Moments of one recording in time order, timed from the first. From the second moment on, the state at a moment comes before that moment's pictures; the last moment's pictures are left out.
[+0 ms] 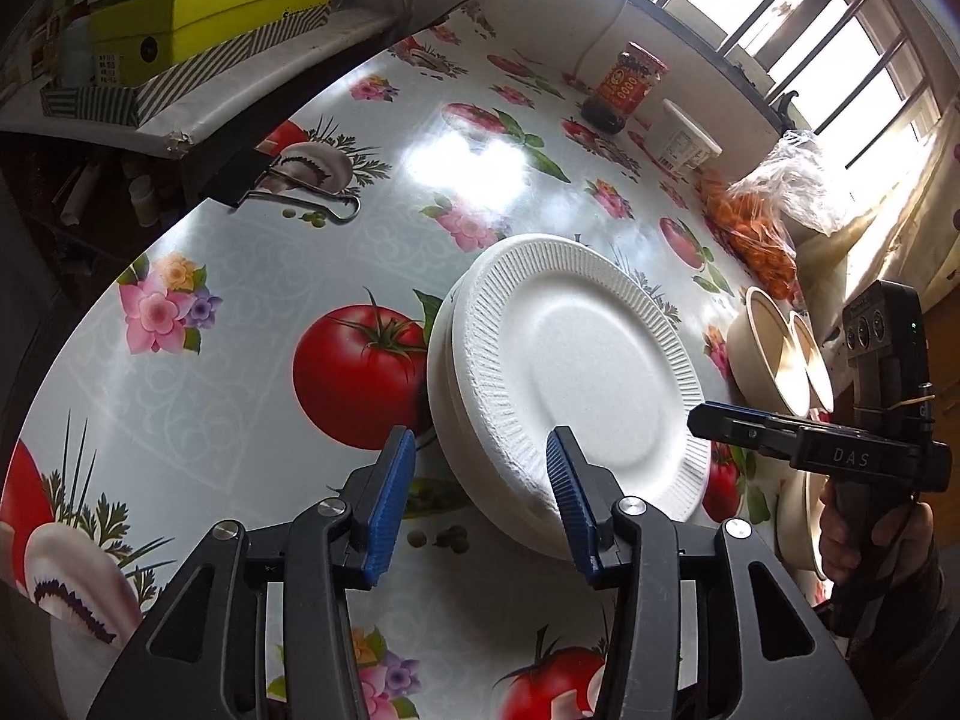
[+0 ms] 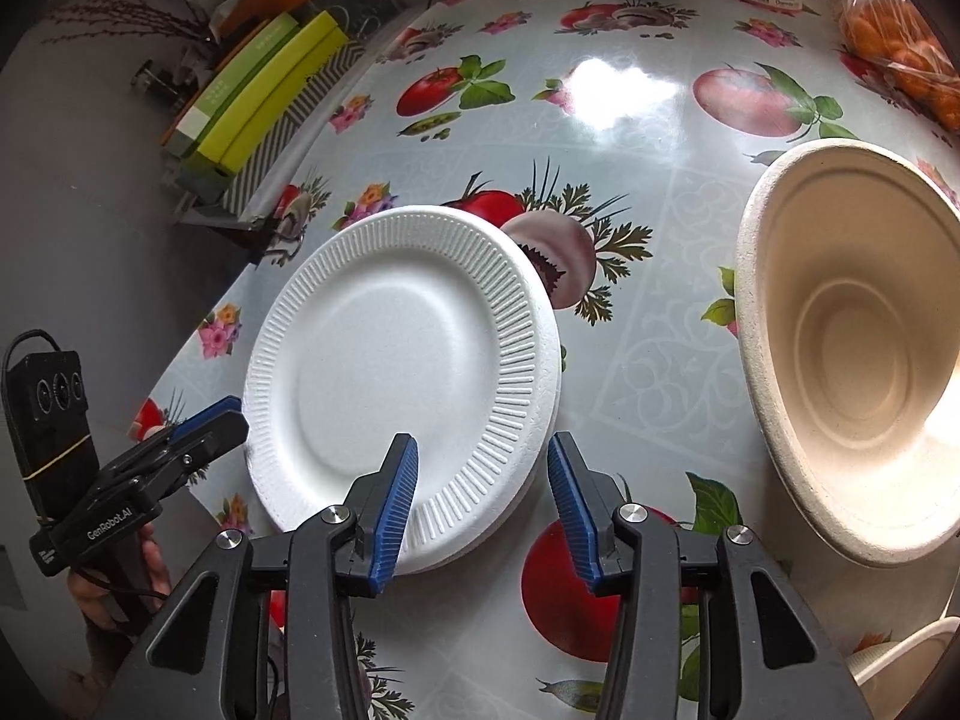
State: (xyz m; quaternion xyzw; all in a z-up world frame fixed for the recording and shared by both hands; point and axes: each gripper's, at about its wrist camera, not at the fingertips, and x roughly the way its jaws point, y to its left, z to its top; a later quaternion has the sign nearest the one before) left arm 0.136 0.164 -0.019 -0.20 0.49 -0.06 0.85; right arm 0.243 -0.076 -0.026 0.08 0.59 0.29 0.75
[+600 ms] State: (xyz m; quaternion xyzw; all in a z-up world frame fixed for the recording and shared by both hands) left arm 0.126 0.183 -0.003 -0.18 0.47 -0.03 0.86; right arm 0.240 -0.046 -0.026 0.07 0.59 0.32 0.73
